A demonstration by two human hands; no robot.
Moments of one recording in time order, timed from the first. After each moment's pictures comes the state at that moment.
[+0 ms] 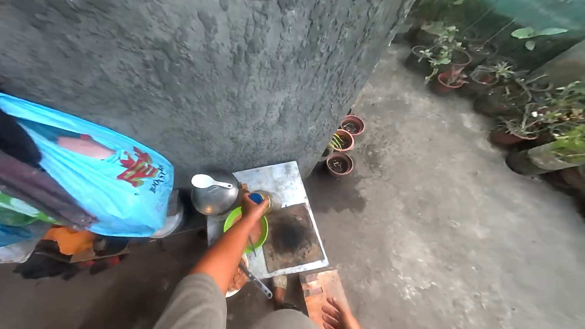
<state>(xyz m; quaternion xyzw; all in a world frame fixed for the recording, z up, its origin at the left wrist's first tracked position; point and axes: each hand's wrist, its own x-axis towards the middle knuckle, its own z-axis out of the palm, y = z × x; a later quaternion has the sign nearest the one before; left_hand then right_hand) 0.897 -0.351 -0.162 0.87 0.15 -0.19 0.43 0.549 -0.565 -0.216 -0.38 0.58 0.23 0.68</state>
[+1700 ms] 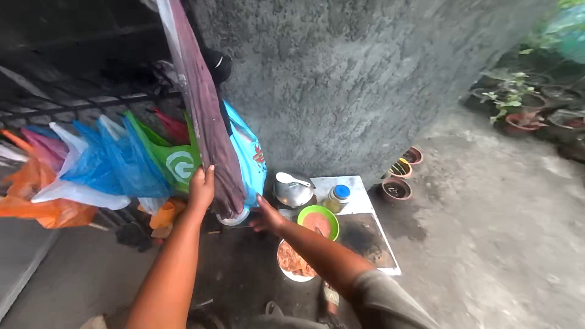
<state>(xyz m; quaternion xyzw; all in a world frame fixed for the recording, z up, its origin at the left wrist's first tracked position) 0.801 0.063 0.123 0.89 0.07 0.17 0.41 0.776 -0.135 0.010 -0.59 -0.03 0.33 0.74</state>
